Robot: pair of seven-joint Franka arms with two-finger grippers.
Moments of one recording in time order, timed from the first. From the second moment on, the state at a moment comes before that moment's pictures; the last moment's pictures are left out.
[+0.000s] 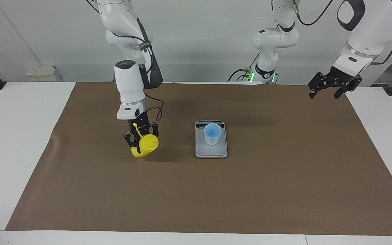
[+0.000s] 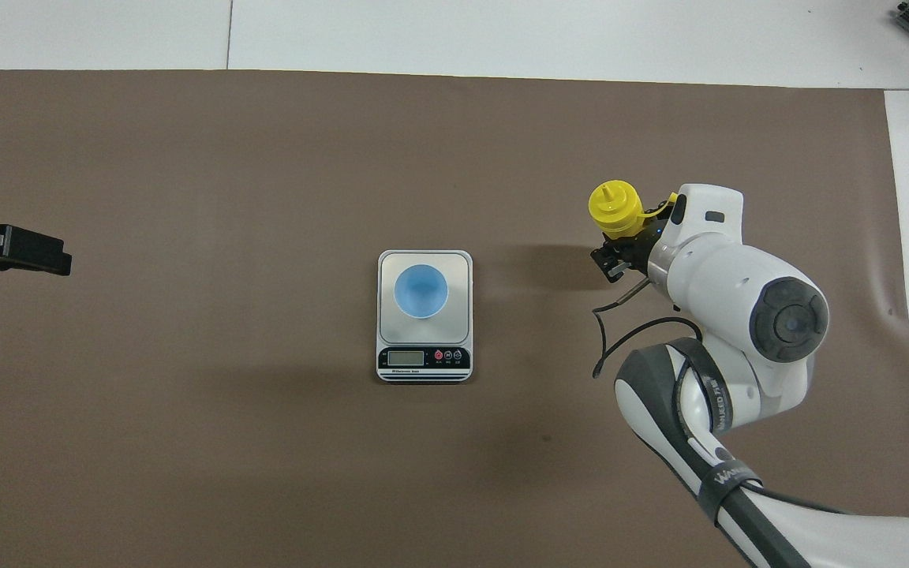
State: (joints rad) left arm 0.08 -0.04 -0.11 -1.64 -0.03 1.60 0.04; right arm 0.11 0.13 0.11 -2.19 -0.01 2.81 -0.43
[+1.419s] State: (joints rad) left arm 0.08 -0.04 -0.11 -1.64 -0.03 1.60 0.04; right arm -0.29 0.09 0.10 -2.23 1.09 2.27 -1.83
